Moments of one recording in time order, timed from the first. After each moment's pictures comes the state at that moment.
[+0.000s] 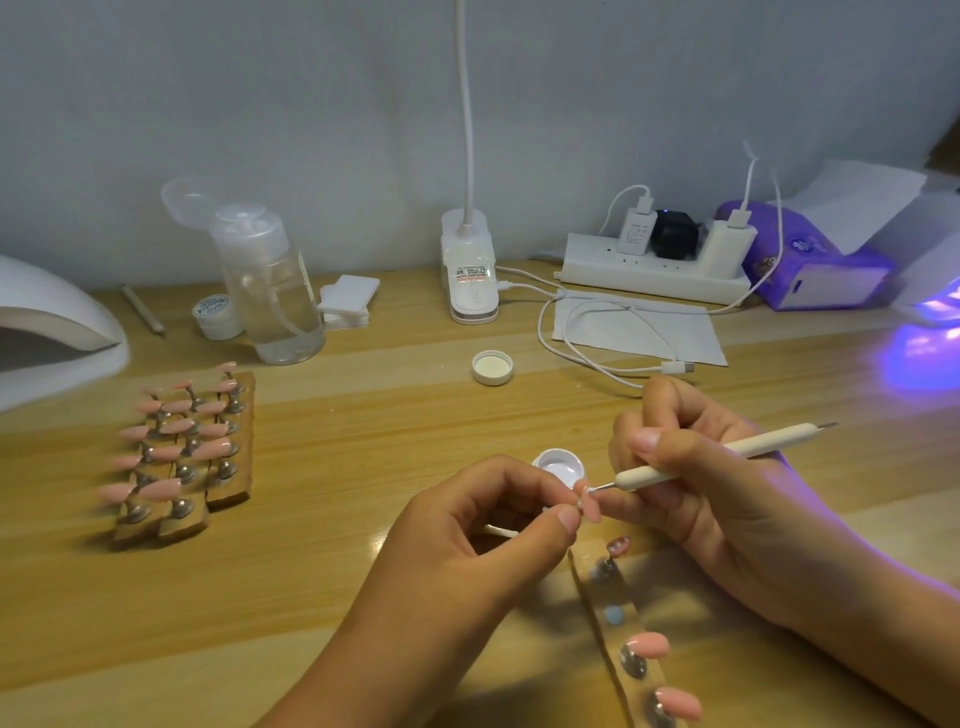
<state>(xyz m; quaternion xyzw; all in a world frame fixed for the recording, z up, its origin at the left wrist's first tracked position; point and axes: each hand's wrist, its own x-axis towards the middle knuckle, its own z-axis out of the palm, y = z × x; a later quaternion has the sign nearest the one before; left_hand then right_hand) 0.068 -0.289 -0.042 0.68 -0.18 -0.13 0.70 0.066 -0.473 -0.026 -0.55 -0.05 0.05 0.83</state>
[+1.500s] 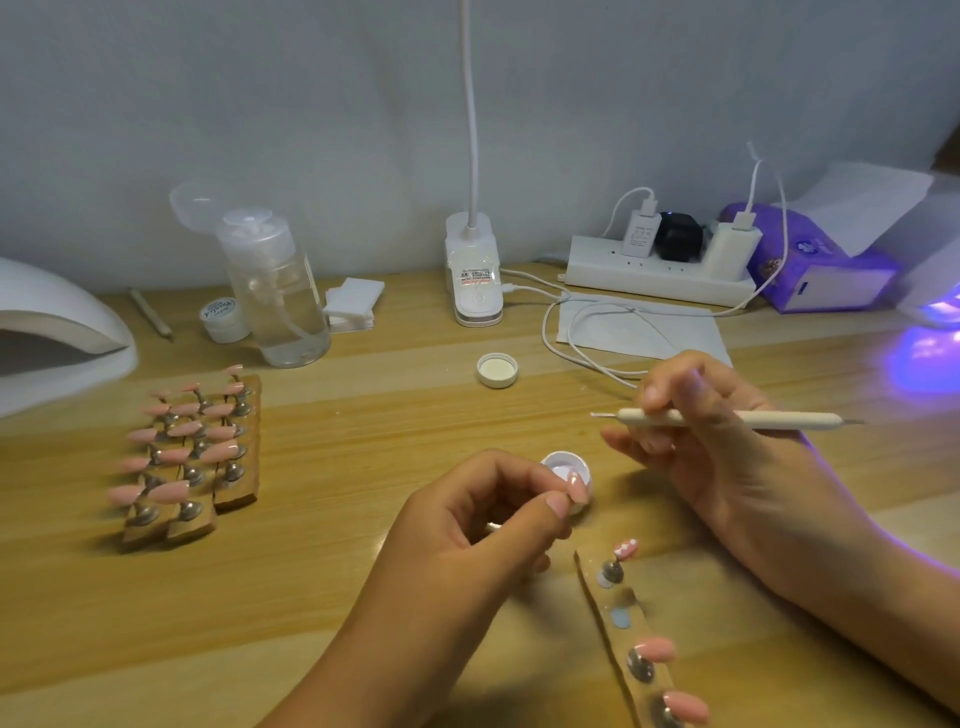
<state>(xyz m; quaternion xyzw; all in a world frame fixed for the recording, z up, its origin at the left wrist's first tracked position) 0.069 -0.289 -0.041 0.64 -0.16 -0.12 0.74 0.079 -0.485 -0.033 -0.59 -0.10 -0.03 0.80</state>
